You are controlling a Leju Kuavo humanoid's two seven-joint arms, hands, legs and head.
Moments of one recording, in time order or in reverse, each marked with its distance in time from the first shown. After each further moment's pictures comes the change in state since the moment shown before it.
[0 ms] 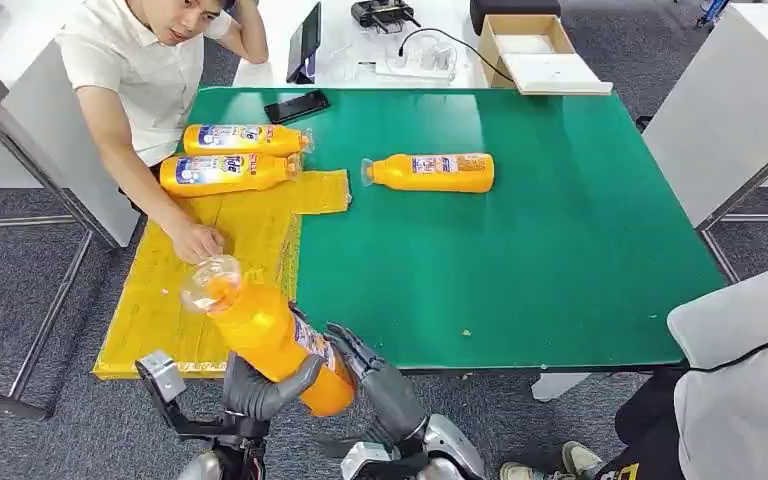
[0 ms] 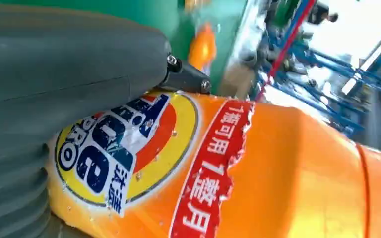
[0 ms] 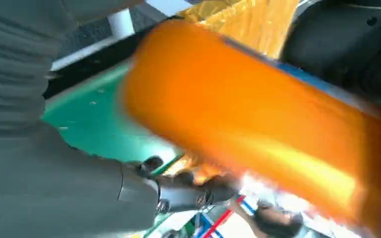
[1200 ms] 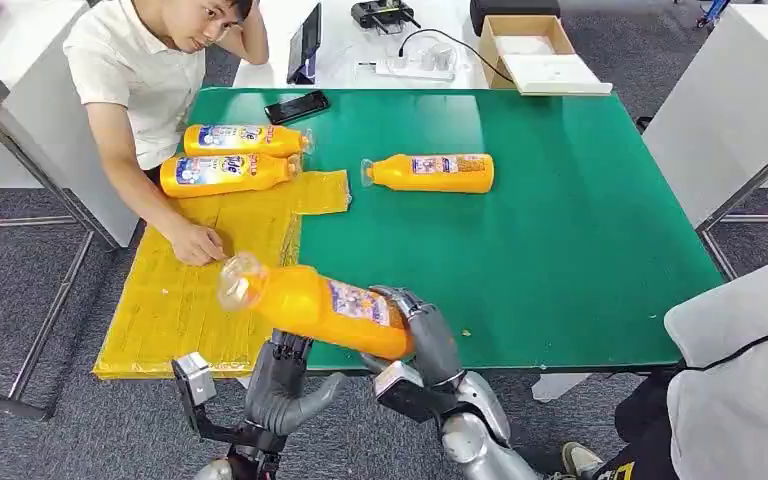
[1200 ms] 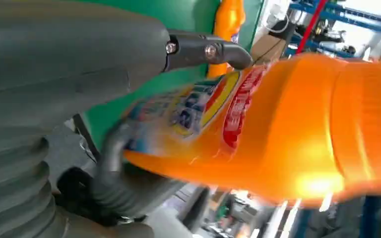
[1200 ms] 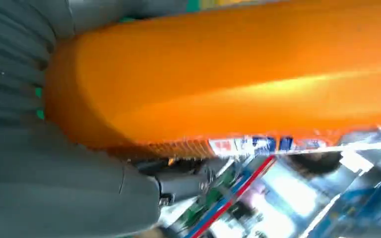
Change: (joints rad) left arm 0.001 0.021 -0.089 0.038 0.065 -0.160 0.032; right arm -0.065 0.027 -0.185 -0.083 0.076 0.031 0.140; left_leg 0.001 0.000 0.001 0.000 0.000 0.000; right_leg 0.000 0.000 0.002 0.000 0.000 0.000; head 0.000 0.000
